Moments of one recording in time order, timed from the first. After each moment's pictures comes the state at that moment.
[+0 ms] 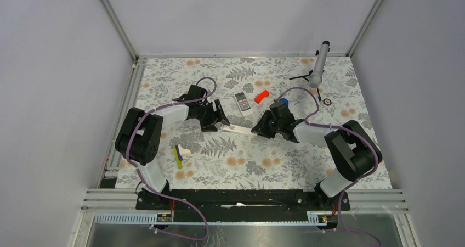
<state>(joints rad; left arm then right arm) -0.36 1.76 1.00 -0.29 0.47 -0.69 0.54 1.62 0.70 0.11 -0.17 0.96</state>
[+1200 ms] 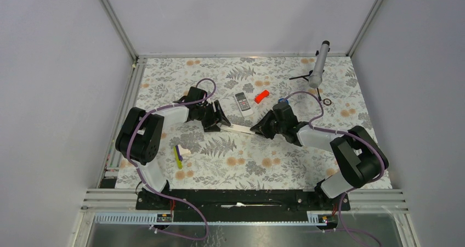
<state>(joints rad) -0.36 1.77 0.97 -0.21 0.51 -0.74 0.54 1.54 0.65 0.15 -0.21 1.16</state>
